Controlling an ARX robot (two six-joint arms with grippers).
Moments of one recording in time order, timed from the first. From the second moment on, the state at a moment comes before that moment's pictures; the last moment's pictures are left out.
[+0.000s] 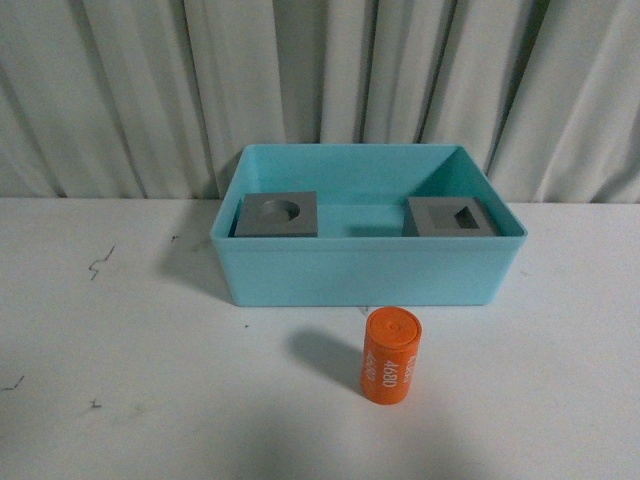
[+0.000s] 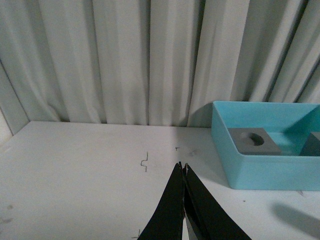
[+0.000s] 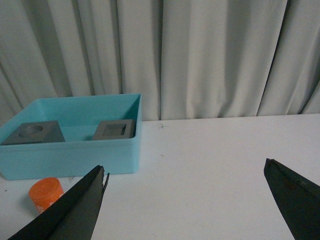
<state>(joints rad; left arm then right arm) 0.01 0.29 0.05 0.24 -0.02 -0.02 0.00 0.00 0.01 0.00 0.00 0.01</state>
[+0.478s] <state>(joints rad) 0.00 0.17 0.01 0.18 0.00 -0.02 0.00 0.00 0.01 0.00 0.00 0.01</state>
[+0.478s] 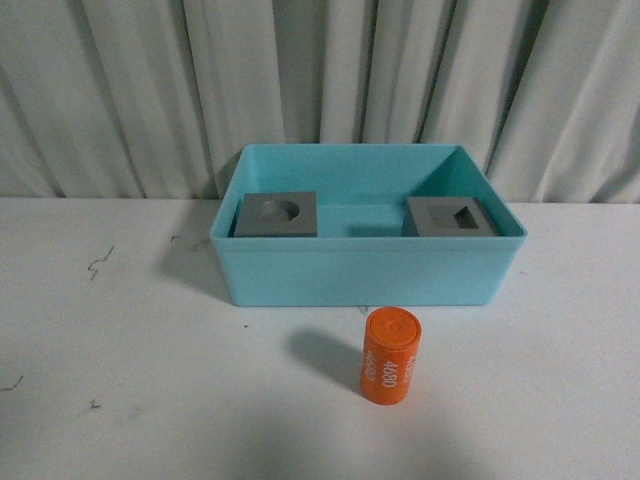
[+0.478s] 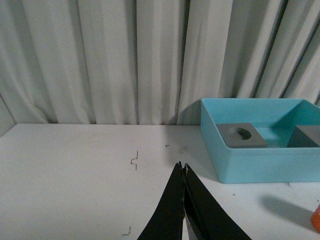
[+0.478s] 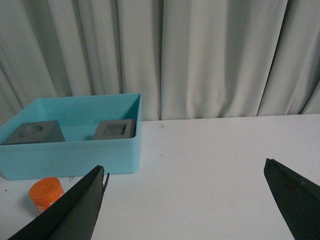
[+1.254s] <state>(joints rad) 0.00 0.01 0.01 0.00 0.00 -0.02 -0.09 0.72 0.35 0.08 -0.15 0.05</state>
